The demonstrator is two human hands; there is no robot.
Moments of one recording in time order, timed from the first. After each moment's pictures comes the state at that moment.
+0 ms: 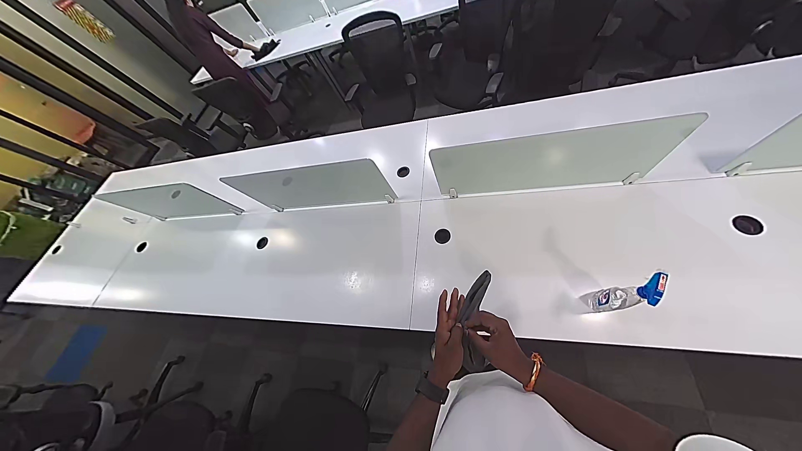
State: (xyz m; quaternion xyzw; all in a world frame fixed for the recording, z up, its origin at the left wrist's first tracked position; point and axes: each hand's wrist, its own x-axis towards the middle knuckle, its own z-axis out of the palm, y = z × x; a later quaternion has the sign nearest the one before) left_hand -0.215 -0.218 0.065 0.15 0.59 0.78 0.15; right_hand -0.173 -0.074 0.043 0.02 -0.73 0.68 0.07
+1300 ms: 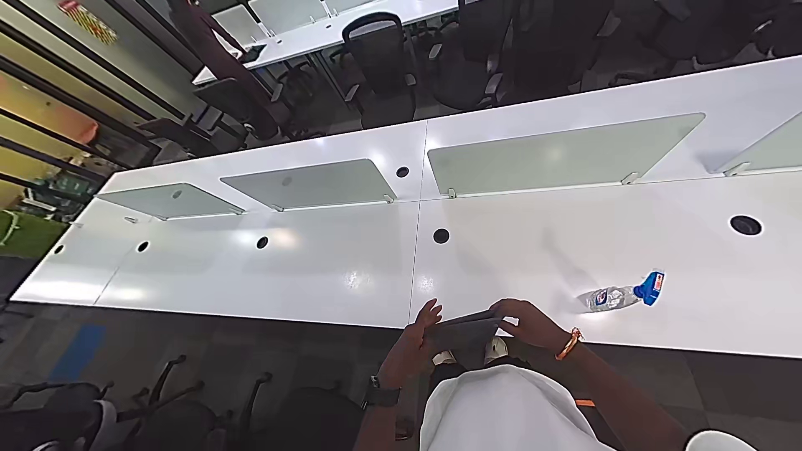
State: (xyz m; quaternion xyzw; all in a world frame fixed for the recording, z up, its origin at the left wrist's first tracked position) left_hand -0.247 -0.299 0.109 0.27 0.81 0.45 0.27; right_hand -0.188 0.035 0.028 0.20 -0.85 0.49 0.00
